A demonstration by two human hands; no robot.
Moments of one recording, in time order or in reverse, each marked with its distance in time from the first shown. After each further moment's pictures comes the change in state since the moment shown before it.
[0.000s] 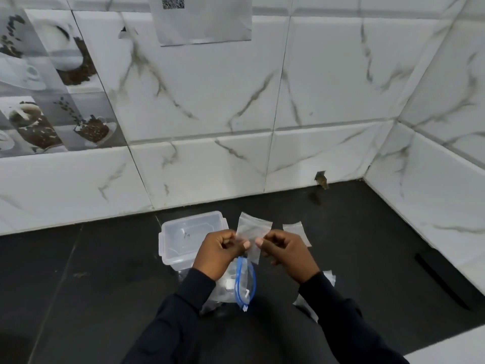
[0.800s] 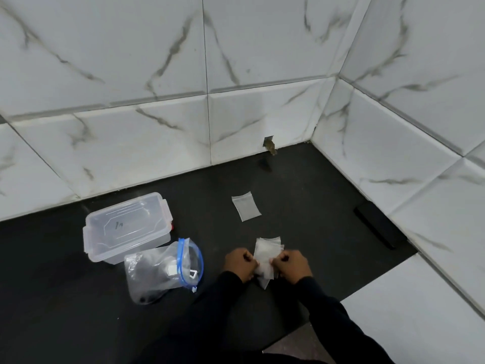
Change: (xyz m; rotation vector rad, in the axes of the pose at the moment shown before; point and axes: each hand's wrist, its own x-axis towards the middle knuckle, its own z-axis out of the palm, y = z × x) left_hand 0.016 -0.125 0.189 0.346 -0.211 -0.503; right_hand -0.061 0.165 -0.111 -0.380 0.267 0.639
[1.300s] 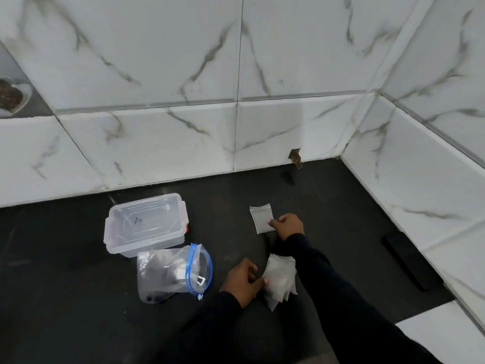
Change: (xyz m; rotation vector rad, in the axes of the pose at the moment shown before) left_hand -0.013 -0.013 -0.012 -0.041 -0.005 0.080; right_hand 0.118 -0.101 -0.003 -0.048 0.044 -0.129
